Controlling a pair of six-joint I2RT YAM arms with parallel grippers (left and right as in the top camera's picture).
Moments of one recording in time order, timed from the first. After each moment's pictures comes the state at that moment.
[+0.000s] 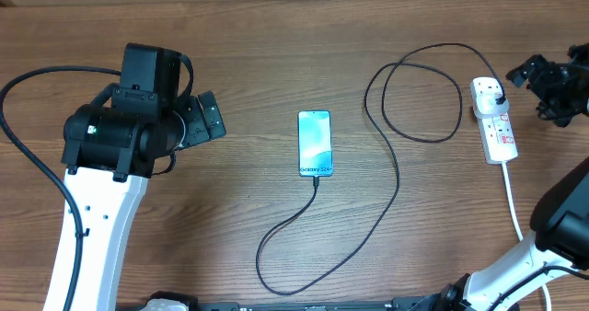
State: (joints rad) left arm -0.19 1.36 1.58 -1.31 -0.10 -0.49; right arm -0.54 1.99 1.64 -0.83 -0.33 0.19
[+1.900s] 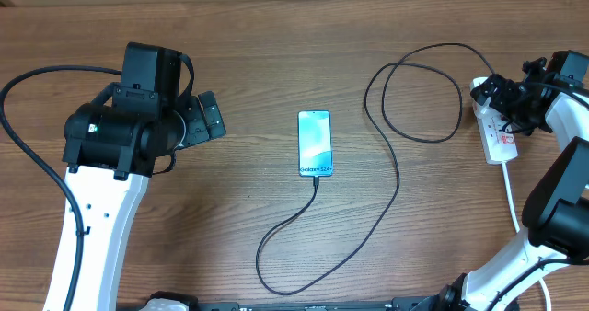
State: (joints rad) left arm -0.19 1.36 1.58 -1.31 -0.11 -0.49; right arm -0.45 2.01 1.40 -0.56 -0.32 0.15
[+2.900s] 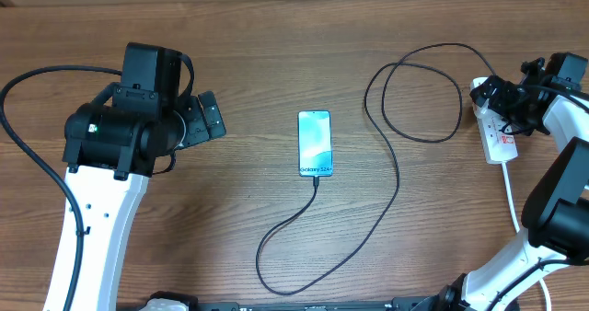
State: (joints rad) left arm -0.19 1.36 1.58 -1.31 -0.11 -0.49; right arm -0.44 2.00 1.37 -0.53 -0.31 0.13
